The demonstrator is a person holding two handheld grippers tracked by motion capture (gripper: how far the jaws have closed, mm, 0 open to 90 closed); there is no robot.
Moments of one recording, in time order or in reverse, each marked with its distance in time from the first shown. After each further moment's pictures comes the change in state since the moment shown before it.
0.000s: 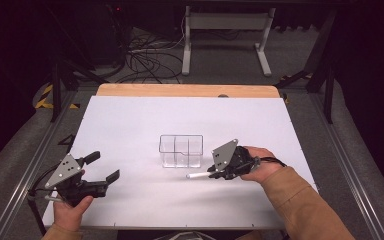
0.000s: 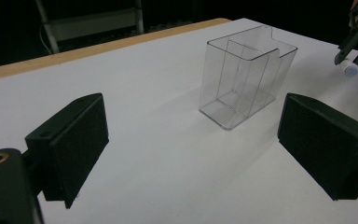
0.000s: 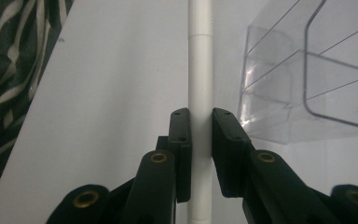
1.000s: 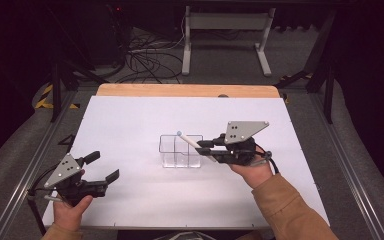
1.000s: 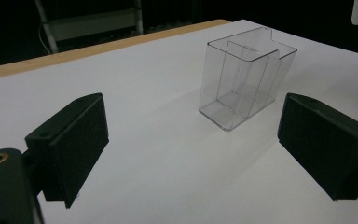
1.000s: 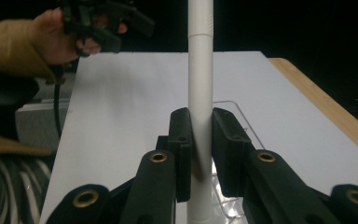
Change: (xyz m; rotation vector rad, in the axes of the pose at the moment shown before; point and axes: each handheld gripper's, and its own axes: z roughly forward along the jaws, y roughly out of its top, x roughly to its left) left arm 0.001 0.000 0.000 -0.002 -0.004 -0.008; right arm -0.002 0.022 -0.041 -0.519 -0.268 0.366
